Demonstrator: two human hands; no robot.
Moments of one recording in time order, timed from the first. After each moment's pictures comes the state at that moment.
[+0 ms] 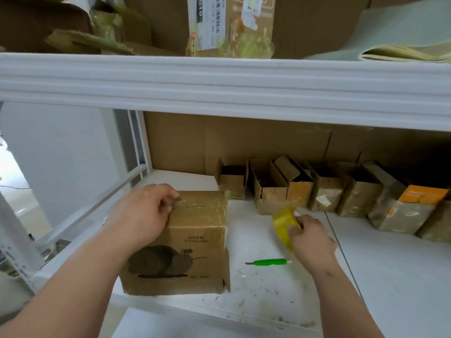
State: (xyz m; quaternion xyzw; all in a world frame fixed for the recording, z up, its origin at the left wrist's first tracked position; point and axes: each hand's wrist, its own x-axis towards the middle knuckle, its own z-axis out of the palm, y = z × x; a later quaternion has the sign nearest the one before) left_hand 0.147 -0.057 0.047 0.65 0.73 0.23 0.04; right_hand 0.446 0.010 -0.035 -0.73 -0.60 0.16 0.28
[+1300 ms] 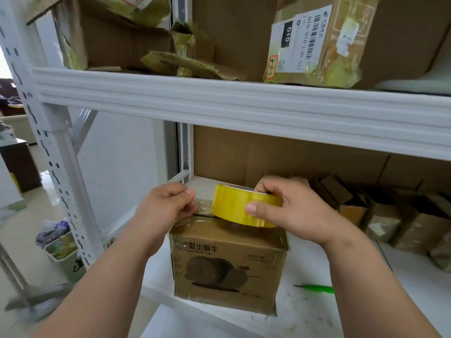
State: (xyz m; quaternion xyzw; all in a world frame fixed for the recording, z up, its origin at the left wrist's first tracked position) left_hand 0.078 -0.074 0.053 0.42 0.58 0.61 0.34; right_hand 0.313 -0.022 0.098 -0.37 -0.87 0.20 0.26
